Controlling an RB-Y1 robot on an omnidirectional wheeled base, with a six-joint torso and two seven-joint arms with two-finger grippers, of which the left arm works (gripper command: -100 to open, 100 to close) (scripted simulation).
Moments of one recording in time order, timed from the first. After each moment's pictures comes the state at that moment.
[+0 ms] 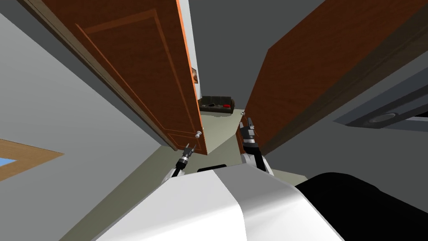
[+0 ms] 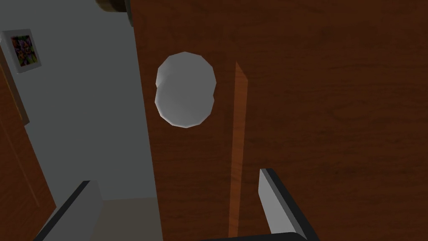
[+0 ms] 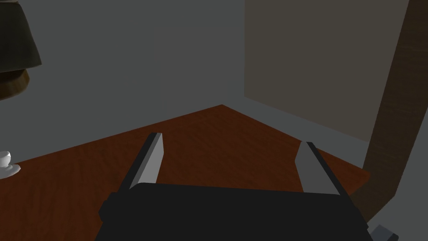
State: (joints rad) arm -0.02 0.22 -0.07 -0.76 -0.30 -0.90 -1.13
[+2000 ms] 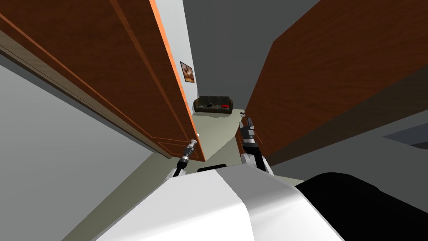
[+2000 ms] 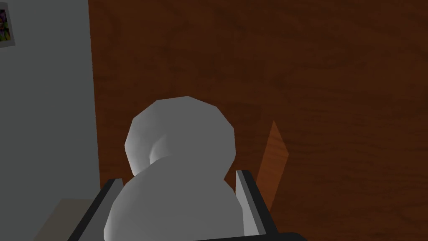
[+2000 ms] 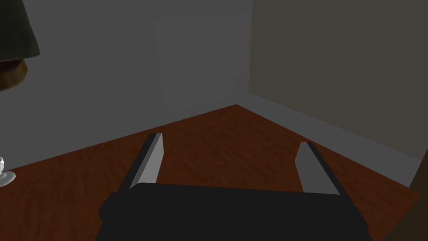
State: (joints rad) arm -0.04 0.19 -0.05 -0.72 -0.26 -0.89 -1.04
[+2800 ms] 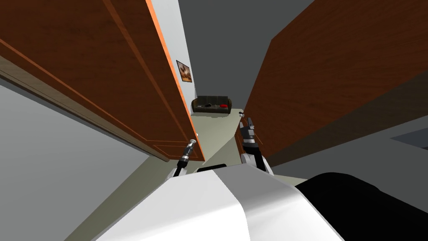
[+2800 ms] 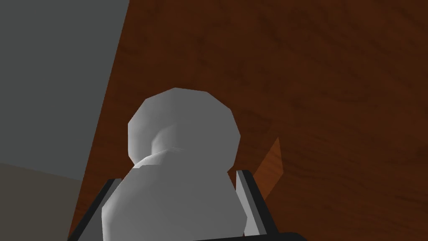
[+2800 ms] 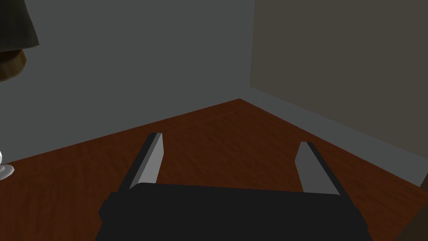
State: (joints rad) arm -0.05 0.18 -0.03 -0.71 -0.19 -0.89 -0.82
